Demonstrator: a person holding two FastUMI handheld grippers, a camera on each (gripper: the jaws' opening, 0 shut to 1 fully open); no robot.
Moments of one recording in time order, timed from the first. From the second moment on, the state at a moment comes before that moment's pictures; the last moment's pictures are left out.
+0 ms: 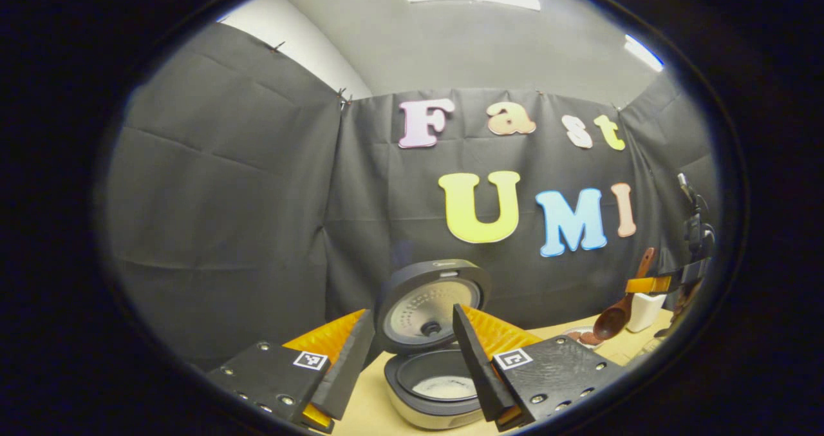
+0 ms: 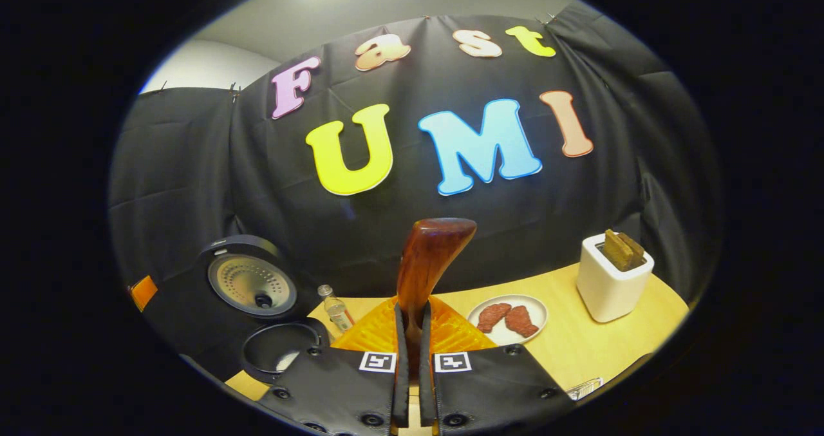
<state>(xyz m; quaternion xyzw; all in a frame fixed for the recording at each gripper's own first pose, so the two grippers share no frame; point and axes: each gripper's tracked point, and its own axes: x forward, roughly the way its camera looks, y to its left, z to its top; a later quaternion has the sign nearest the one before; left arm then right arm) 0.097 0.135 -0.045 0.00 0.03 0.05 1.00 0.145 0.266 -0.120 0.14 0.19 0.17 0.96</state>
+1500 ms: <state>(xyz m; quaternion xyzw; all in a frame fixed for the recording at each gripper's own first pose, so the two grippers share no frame) 0.077 -0.004 -0.004 0.01 0.01 -0.02 1.00 0.066 0.072 -0.209 0.14 0.27 0.06 0.95</state>
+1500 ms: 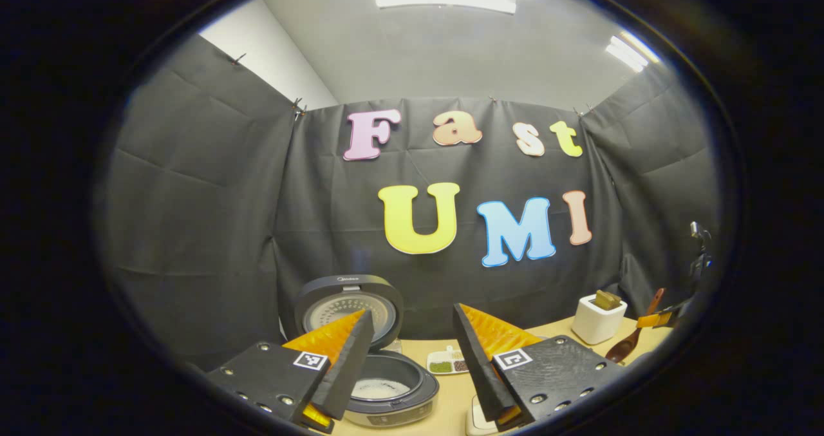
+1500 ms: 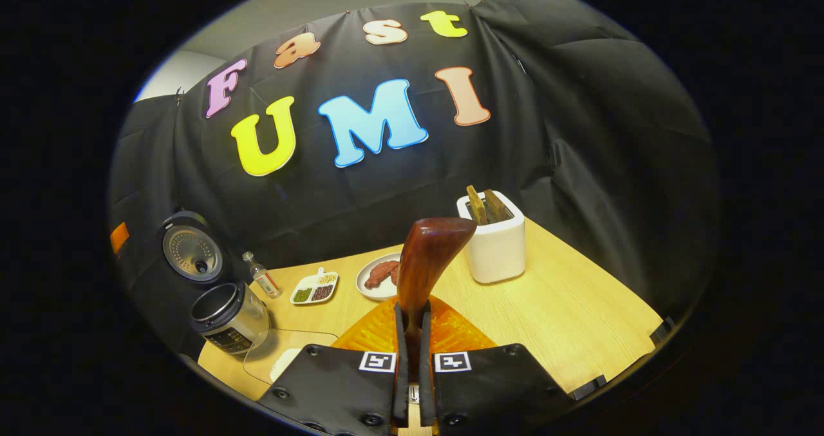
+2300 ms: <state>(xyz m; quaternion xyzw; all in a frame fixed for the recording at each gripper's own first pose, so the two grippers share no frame) 0.058 0.021 -0.001 0.02 0.02 0.01 1.00 0.046 0.082 -0.275 0.14 0.34 0.07 0.93</state>
